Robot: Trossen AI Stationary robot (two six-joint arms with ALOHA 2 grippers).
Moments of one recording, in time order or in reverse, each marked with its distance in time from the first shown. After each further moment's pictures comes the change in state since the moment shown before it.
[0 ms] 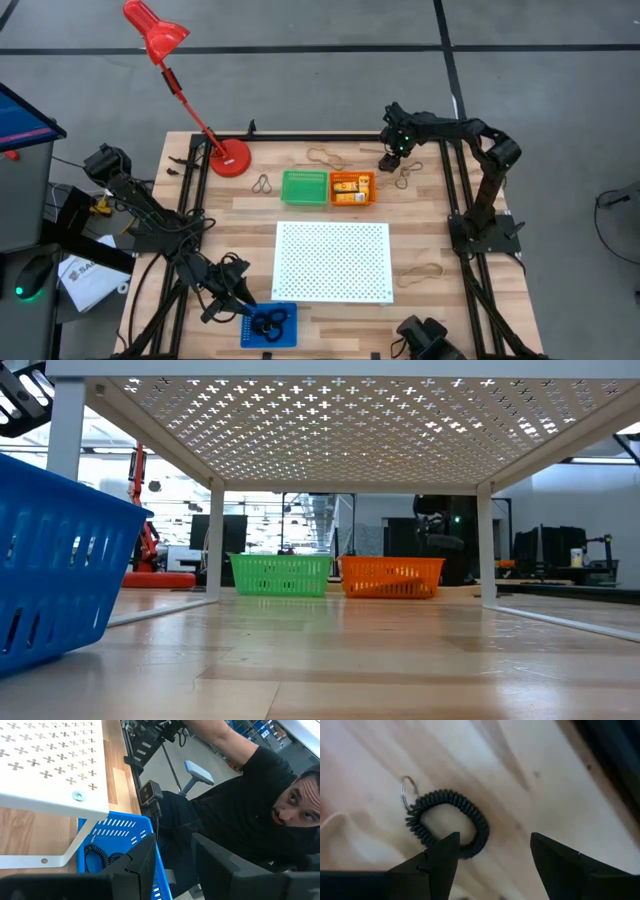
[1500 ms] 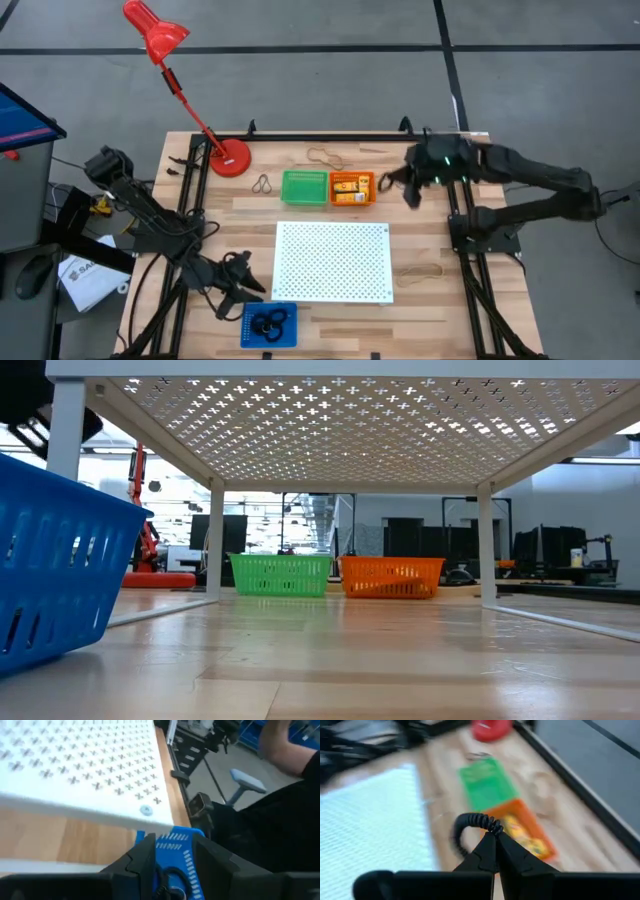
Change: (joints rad) left arm 0.000 0.058 0.000 -0.035 -0.219 0.086; right arm 0.726 -0.870 -0.002 -0.130 0.143 0.472
